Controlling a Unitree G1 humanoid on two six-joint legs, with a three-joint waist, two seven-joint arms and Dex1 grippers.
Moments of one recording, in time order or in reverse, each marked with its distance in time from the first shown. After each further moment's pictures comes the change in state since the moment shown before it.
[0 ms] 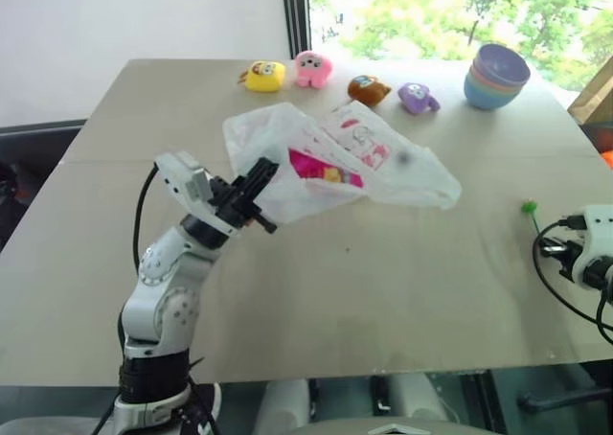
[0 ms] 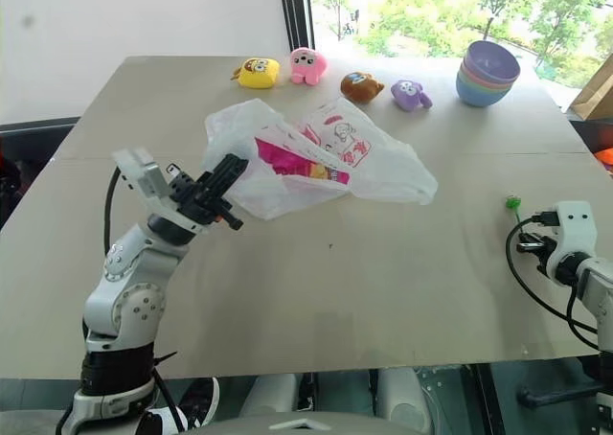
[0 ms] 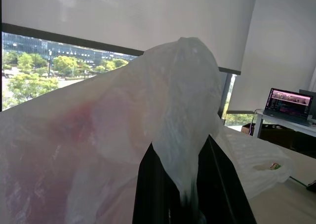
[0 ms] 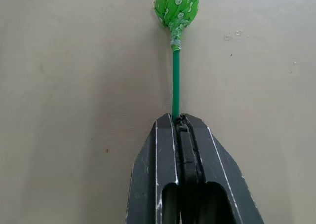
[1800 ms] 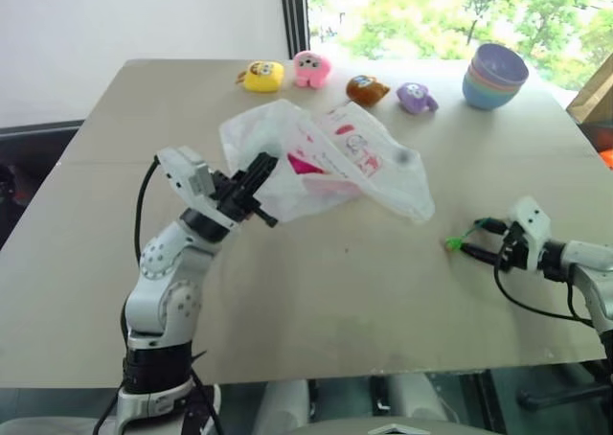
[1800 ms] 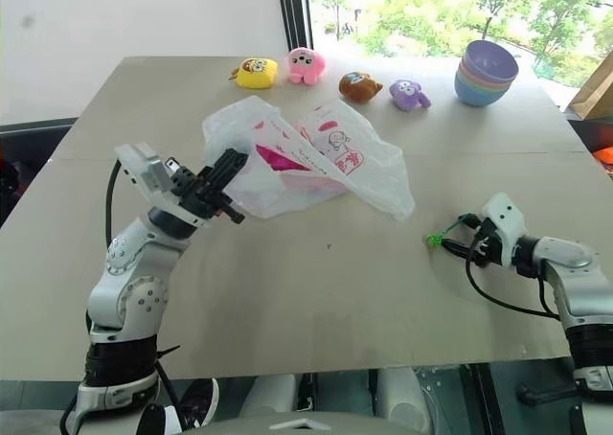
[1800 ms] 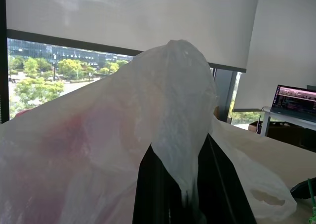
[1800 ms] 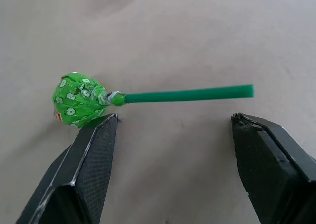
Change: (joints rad) left arm -0.041 -0.003 -0.002 0.040 0.041 -0.019 -0.001; right arm -0.141 -0.022 0.326 0.243 -0.094 -0.567 0.531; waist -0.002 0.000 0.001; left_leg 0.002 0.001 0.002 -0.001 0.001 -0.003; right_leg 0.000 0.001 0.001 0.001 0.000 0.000
